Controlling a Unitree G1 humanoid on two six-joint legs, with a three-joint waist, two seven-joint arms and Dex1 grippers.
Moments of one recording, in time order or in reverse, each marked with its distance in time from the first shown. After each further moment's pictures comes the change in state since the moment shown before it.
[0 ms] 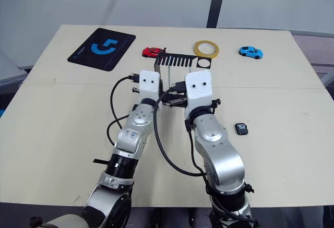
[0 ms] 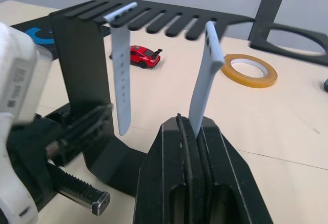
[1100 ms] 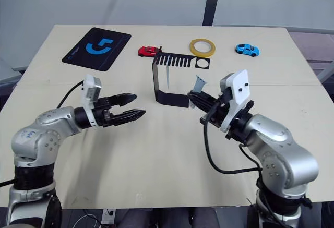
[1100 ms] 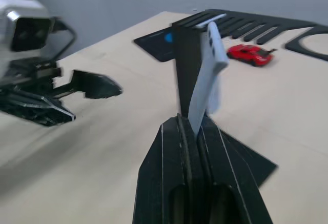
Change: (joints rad) left arm 0.154 0.688 0.293 -0.349 -0.733 0.395 -1.107; right arm 0.035 -0.378 -0.492 -0.026 0.657 0.066 0.713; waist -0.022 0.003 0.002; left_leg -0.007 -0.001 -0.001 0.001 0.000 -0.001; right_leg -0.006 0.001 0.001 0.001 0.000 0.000
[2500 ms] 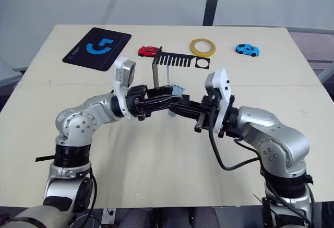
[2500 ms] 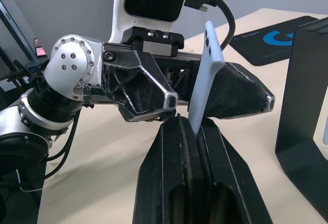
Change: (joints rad) left arm -0.233 -0.261 -0.136 0.123 -0.167 0.020 0.042; right arm -0.071 -0.138 0.189 0.178 0.184 -0.190 0.113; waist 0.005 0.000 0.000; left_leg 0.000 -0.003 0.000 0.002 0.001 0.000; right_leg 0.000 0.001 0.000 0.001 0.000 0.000
